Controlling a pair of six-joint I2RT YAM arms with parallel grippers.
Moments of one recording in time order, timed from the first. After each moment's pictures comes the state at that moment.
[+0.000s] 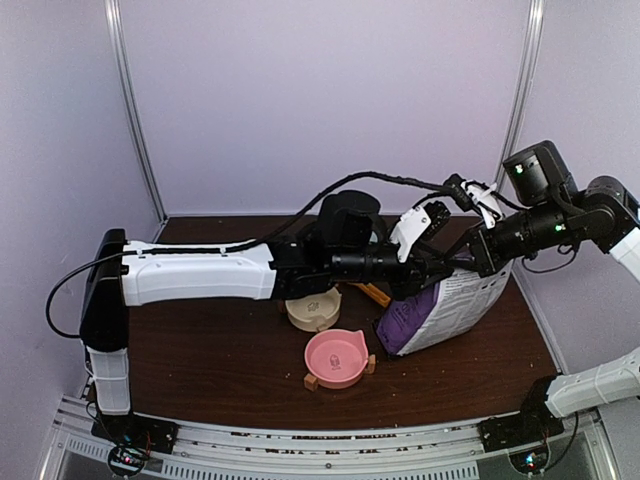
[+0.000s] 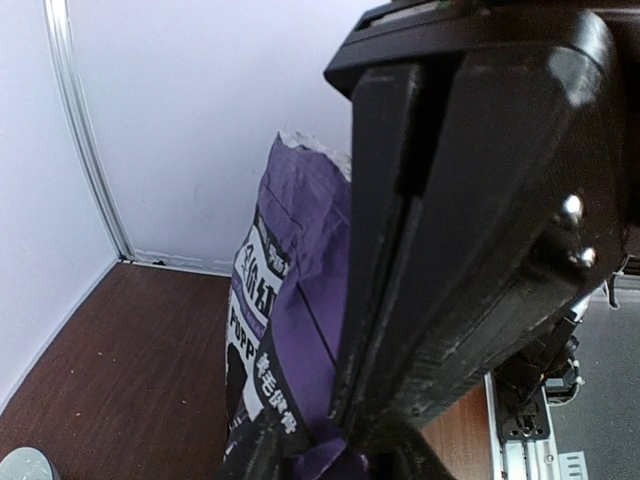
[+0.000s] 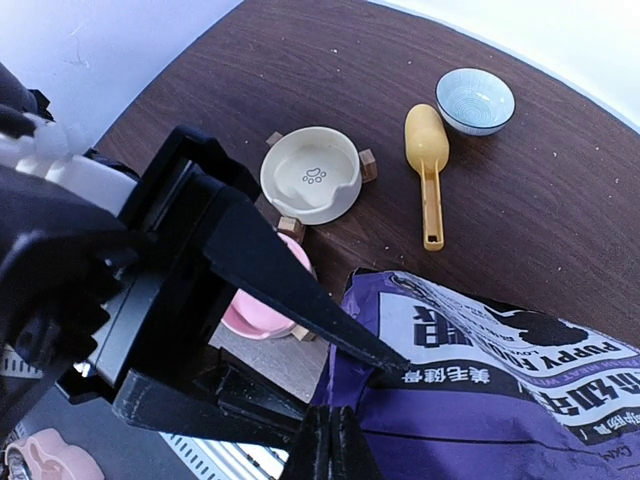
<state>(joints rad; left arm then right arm) -1.19 1.99 1.72 0.10 0.22 0.06 0.76 1.10 1.45 -1.11 -0.11 0.18</state>
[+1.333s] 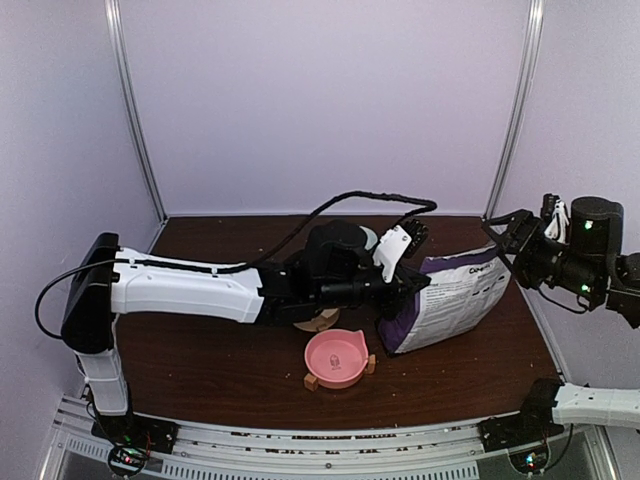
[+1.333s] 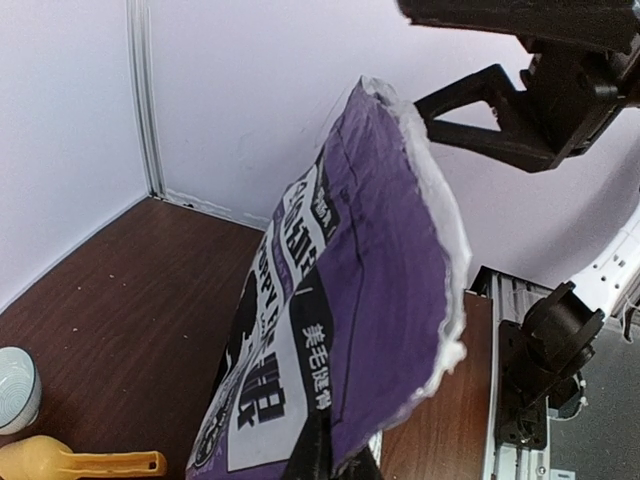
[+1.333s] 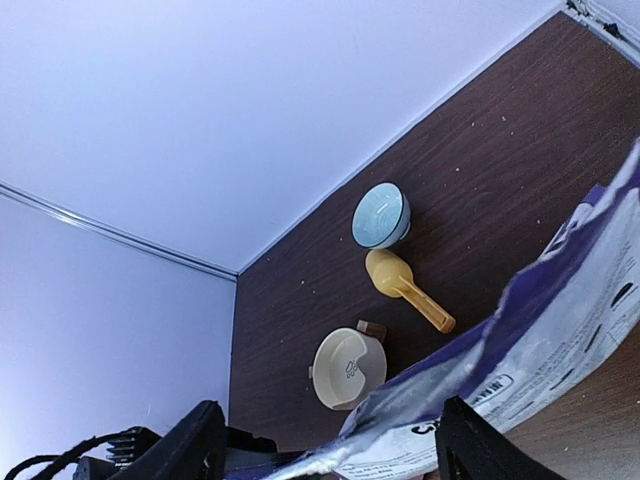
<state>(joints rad) -1.23 1.91 1.48 0.24 0.04 -0.11 0.76 0.67 1.04 -0.72 0.35 1.09</state>
